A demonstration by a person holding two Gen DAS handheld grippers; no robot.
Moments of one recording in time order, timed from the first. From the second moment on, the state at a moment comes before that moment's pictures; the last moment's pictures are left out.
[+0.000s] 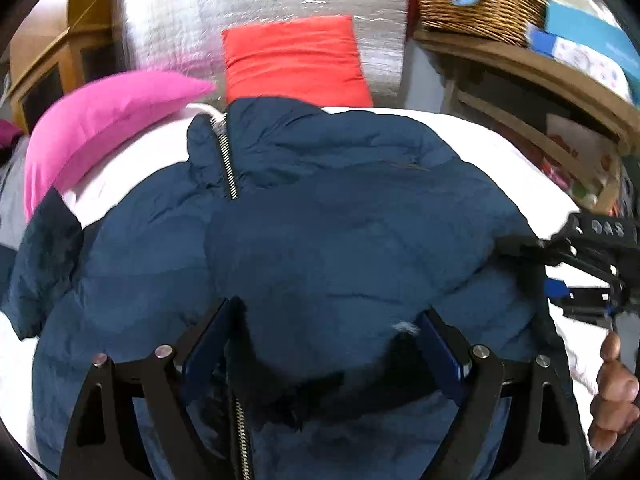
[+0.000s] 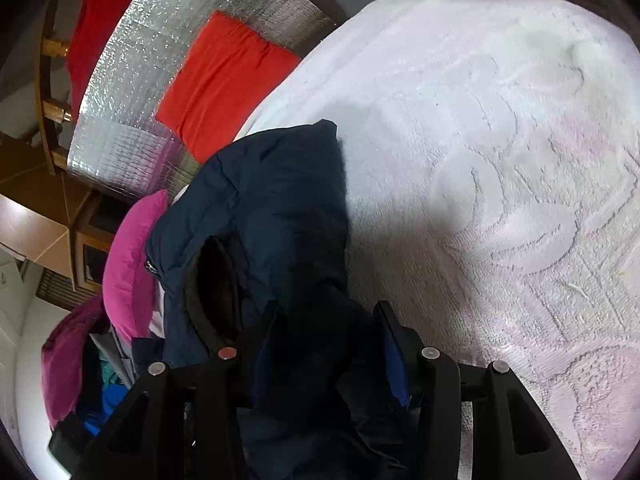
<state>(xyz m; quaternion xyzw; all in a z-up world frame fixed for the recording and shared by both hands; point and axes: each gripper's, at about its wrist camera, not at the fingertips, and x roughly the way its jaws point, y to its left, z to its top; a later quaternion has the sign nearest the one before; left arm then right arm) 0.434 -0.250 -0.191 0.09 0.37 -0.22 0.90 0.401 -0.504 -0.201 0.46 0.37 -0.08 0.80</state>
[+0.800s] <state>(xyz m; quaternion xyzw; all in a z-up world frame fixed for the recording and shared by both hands) 0.473 -0.083 -0.194 -0.16 0.47 -0.20 0.85 0.402 -0.493 -0.192 0.44 0.37 -0.08 0.81</state>
